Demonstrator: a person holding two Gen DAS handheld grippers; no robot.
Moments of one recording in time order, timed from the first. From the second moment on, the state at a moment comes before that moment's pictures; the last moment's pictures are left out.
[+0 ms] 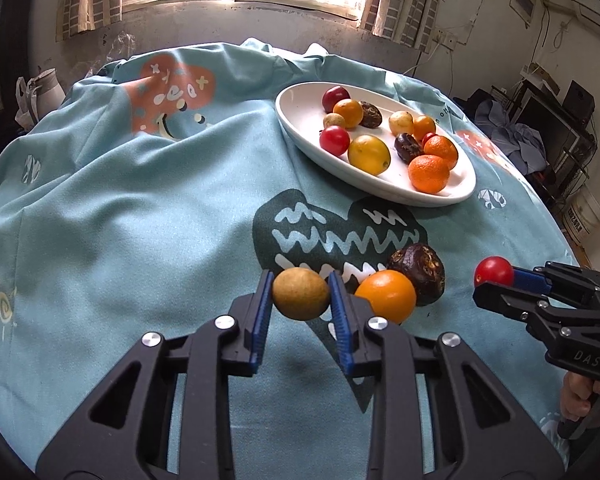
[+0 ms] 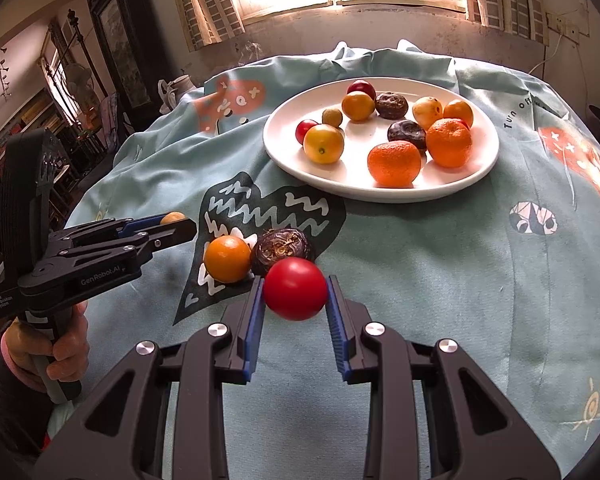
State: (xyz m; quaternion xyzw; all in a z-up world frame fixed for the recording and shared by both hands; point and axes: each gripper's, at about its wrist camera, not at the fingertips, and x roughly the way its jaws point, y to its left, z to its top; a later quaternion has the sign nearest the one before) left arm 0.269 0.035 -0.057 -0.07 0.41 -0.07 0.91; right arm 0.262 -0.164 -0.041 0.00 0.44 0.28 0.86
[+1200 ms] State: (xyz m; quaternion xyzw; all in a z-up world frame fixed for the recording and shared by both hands) left arm 0.387 -0.016 0.004 0.02 0.37 -0.03 0.93; right arm 0.350 -0.202 0.005 0.08 0.32 0.21 0.92
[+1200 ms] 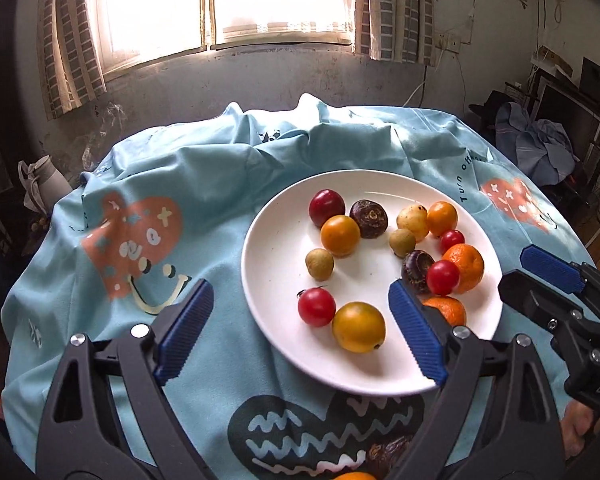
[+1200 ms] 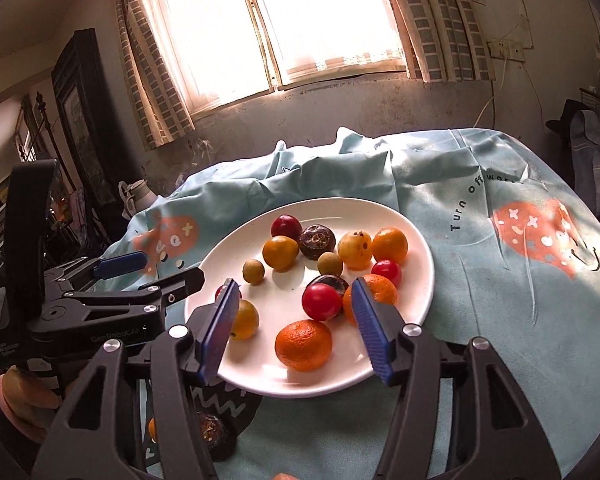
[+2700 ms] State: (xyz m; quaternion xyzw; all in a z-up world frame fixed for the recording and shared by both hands) left arm 0.281 0.072 -0.024 -0.12 0.37 0.03 0.92; right arm 0.282 -0.120 -0.071 -0.12 0.44 0.27 0.85
